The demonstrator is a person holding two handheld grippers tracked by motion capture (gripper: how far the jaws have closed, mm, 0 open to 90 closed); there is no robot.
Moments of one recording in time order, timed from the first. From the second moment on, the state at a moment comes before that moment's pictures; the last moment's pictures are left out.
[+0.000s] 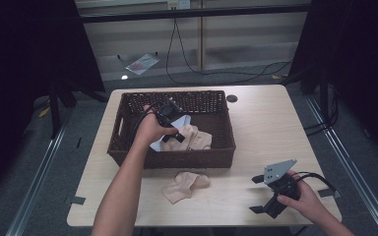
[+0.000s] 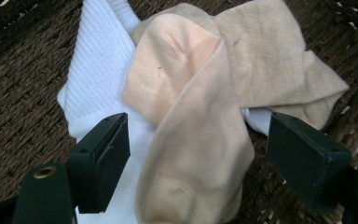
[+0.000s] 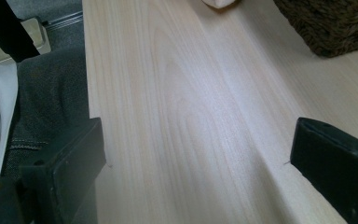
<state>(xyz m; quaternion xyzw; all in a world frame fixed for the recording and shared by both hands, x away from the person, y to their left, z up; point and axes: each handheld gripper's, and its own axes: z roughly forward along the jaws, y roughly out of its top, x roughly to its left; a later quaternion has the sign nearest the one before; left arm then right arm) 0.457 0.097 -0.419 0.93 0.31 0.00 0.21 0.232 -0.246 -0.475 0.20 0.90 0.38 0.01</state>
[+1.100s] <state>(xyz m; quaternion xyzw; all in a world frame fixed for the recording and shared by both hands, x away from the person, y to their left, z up) 0.459 0.100 -0.404 0.91 0.35 -0.08 0.22 0.232 -0.247 -0.474 0.20 0.90 0.38 0.01</state>
